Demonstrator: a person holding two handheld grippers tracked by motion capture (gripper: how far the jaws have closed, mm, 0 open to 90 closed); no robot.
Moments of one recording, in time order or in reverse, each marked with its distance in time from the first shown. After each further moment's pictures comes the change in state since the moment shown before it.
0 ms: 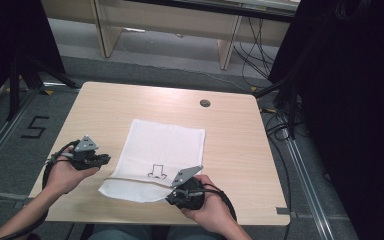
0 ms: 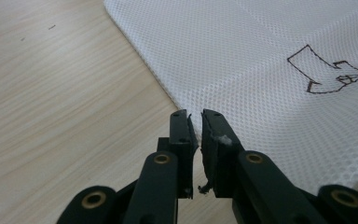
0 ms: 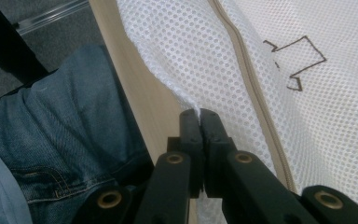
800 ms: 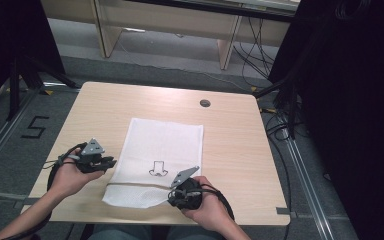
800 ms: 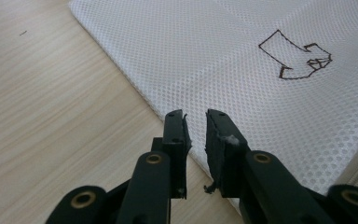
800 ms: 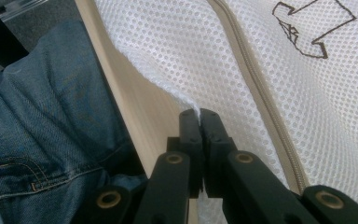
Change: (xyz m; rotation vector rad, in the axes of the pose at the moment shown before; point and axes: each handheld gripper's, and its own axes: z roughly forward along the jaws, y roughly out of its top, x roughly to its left) left arm -0.015 0.002 0.010 -0.026 -0.036 0.003; right arm -0.011 -0.009 0.020 0.068 -0.013 0.015
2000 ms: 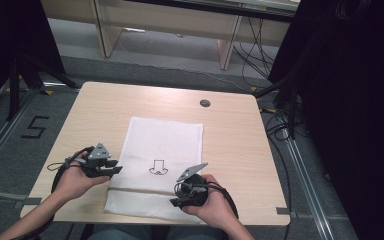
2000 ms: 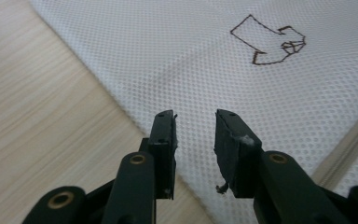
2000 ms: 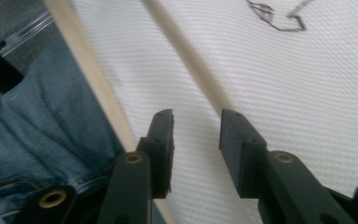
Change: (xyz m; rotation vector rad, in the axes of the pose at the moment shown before) left arm -0.017 0.000 0.010 0.012 -0.056 0.030; right arm -0.015 -0.008 -0.006 -0.019 -0.001 0.174
